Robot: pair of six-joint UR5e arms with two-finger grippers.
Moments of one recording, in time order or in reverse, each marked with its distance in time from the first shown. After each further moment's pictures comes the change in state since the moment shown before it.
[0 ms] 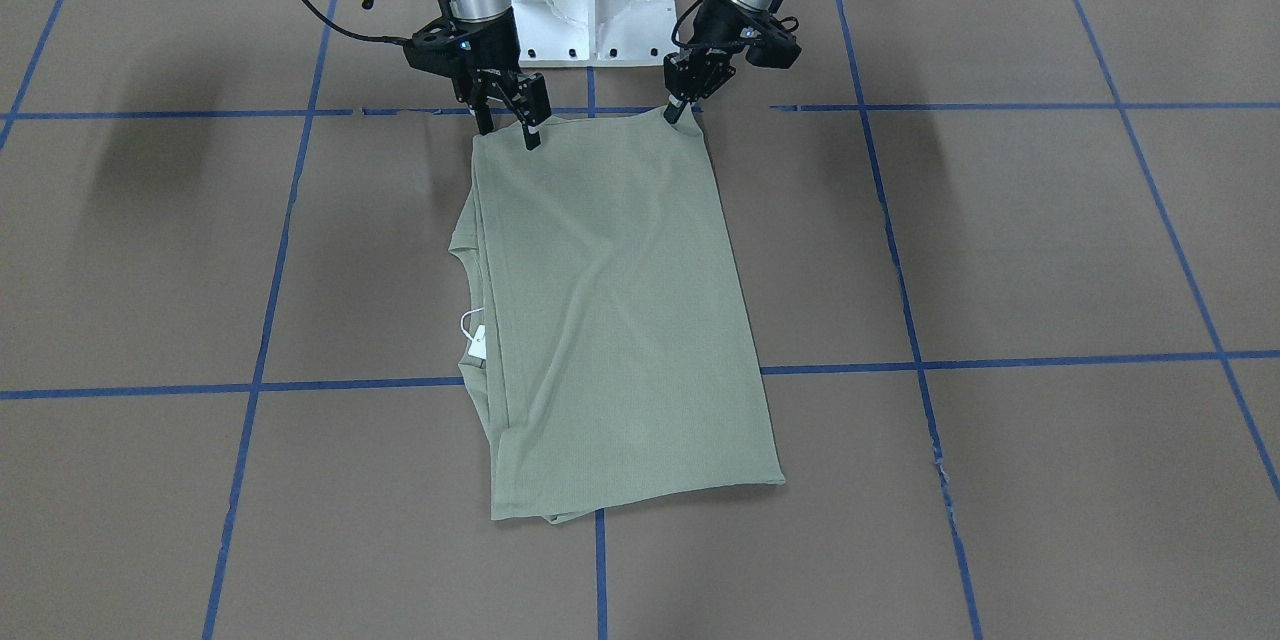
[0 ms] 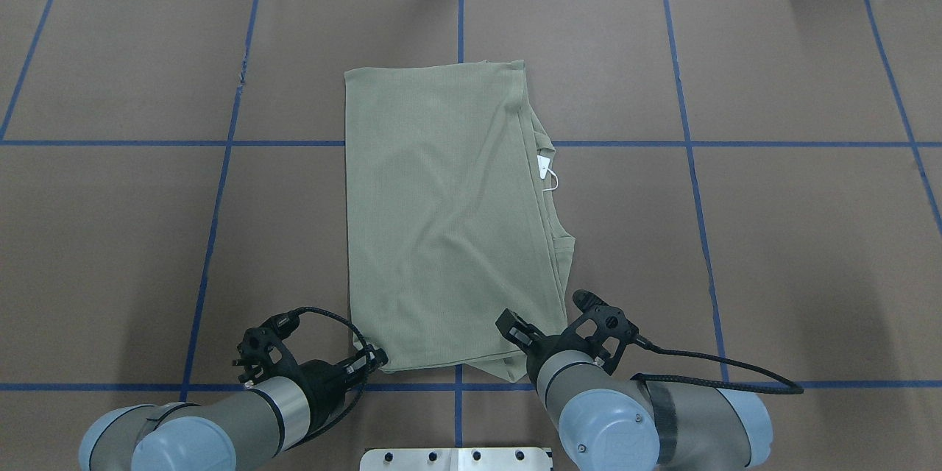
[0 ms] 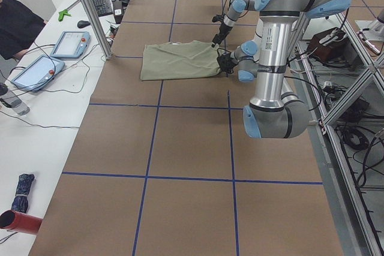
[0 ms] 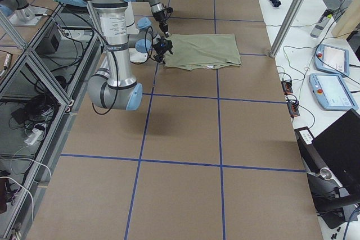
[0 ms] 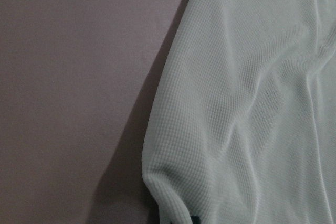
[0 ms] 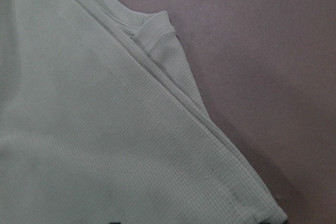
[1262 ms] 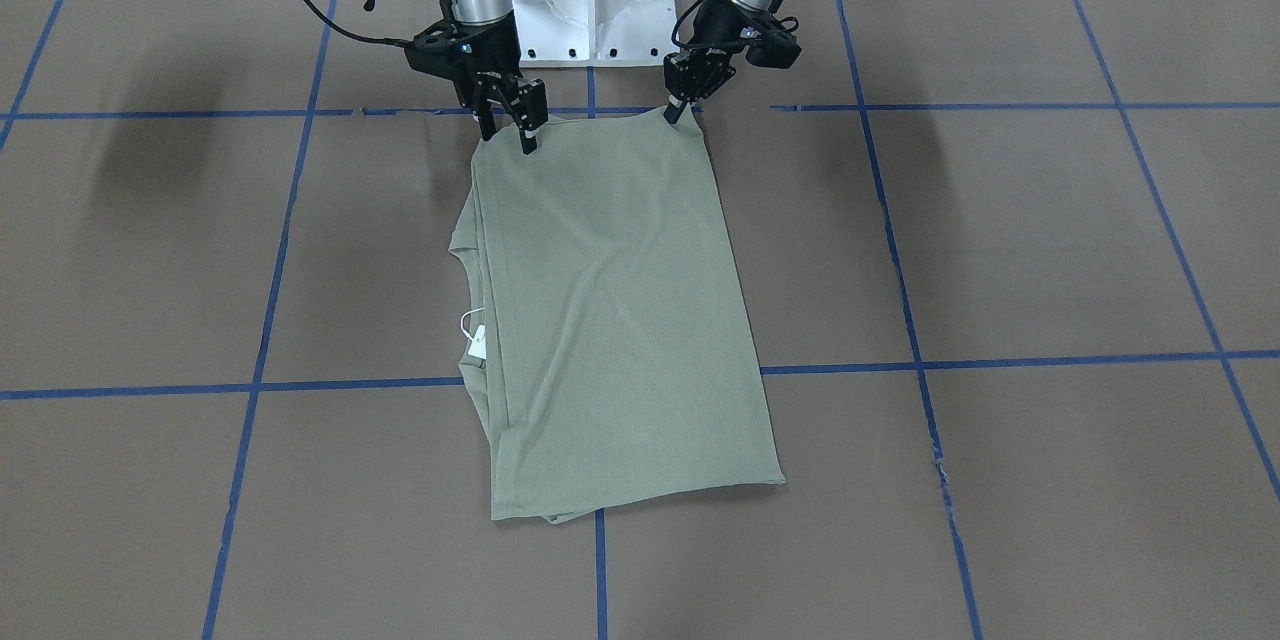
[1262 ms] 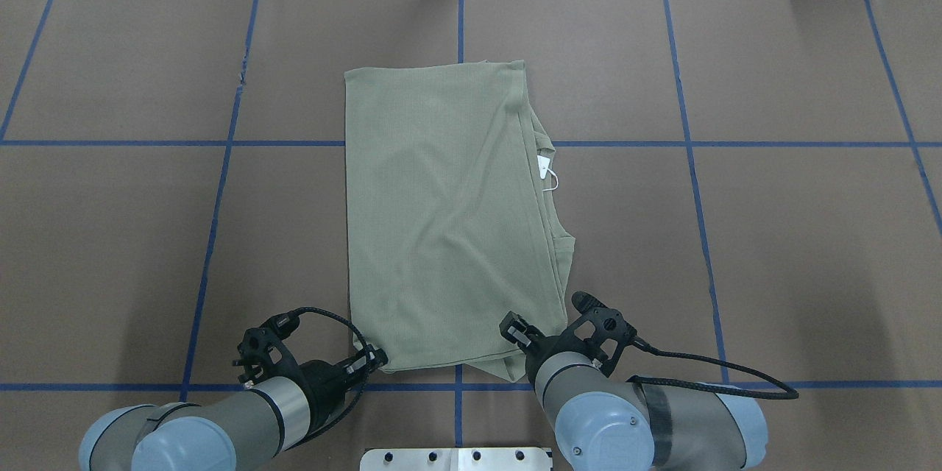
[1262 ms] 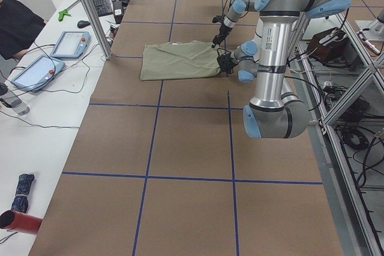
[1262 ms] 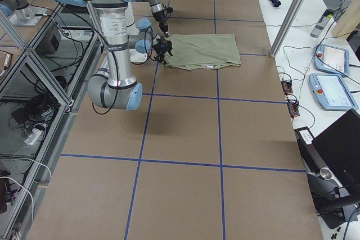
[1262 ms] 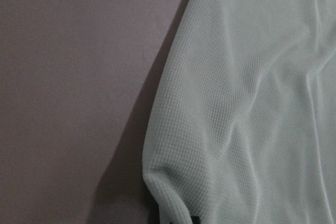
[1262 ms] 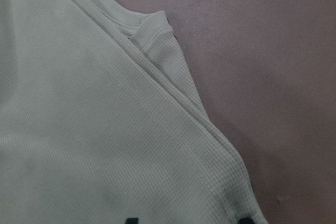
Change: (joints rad) left arm 0.000 0.000 0.001 0.000 0.000 0.000; right arm -0.005 0.008 -0.014 -0.001 -0.019 0.012
